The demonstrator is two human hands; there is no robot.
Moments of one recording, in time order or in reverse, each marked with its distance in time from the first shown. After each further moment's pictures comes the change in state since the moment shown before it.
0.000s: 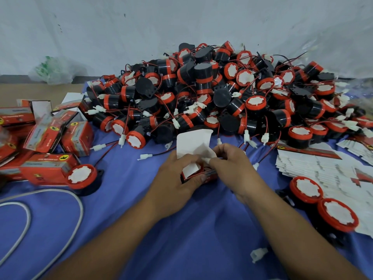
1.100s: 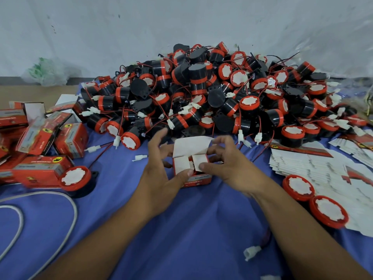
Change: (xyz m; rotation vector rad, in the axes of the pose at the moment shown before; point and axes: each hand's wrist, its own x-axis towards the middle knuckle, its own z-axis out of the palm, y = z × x) left_hand -0.002 -0.006 -0.008 -0.130 0.158 0.035; right_hand 0.008 0.010 -0.029 -0.001 -0.314 -0.165
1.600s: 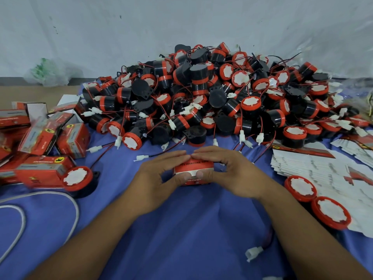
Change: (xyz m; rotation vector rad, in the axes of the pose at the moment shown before) left_hand 0.000 -0.008 -0.017 0.136 -0.153 0.075; right_hand -0.008 -0.003 -0.002 -0.346 -0.131 -0.225
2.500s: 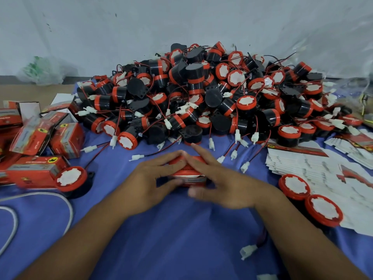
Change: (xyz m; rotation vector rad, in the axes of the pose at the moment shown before) left_hand 0.001 -0.002 -0.009 0.122 -0.137 0.099; right_hand -0.009 -0.006 0.007 -0.082 -0.292 0.079
